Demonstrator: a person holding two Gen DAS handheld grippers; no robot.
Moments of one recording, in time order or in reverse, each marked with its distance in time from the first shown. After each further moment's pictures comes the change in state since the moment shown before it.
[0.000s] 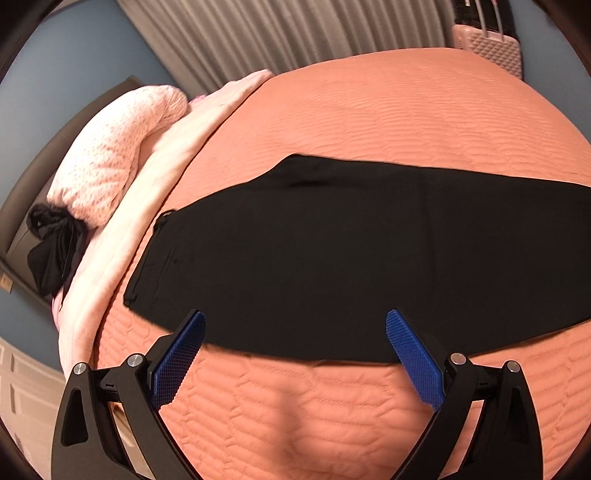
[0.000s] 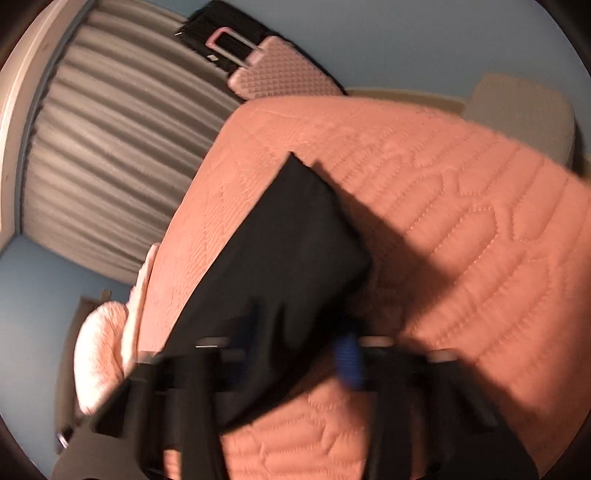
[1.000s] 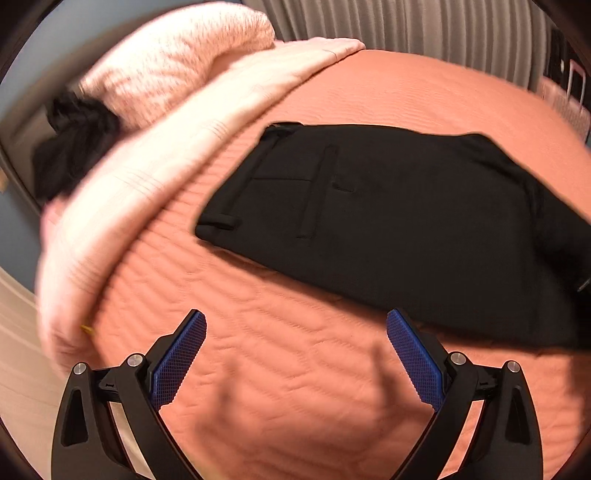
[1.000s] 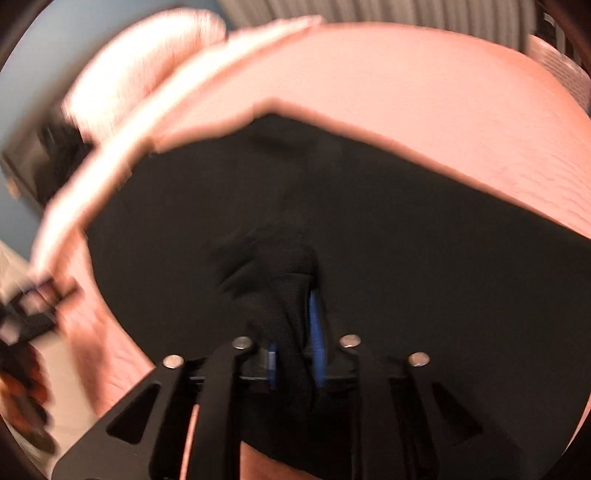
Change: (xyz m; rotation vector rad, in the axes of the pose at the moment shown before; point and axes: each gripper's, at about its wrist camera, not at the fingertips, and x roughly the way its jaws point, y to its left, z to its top) left arm 0.107 0.215 -0.063 -0.323 0.098 -0.075; right arm 0.222 0.357 -0.354 -1.154 0.500 -0.040
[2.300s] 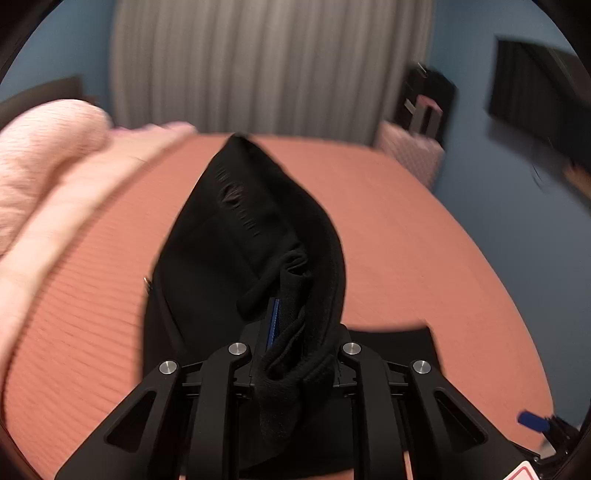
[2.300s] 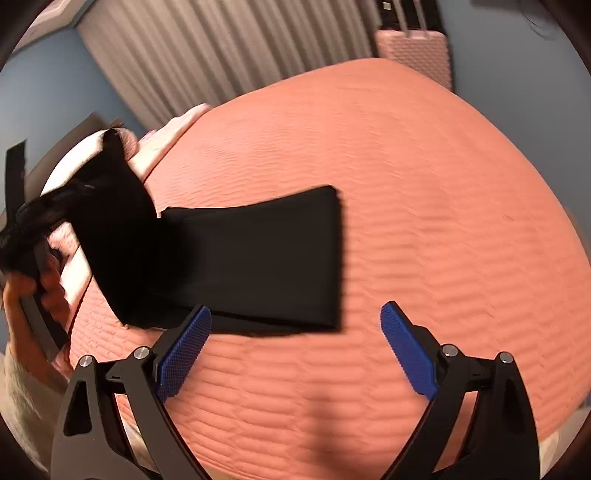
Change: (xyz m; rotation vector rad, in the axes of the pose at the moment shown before) left arm -0.128 -0.262 0.068 0.250 -0.232 -0.520; right arm -0.215 -0.141 -0.157 0.519 -0.213 -0.116
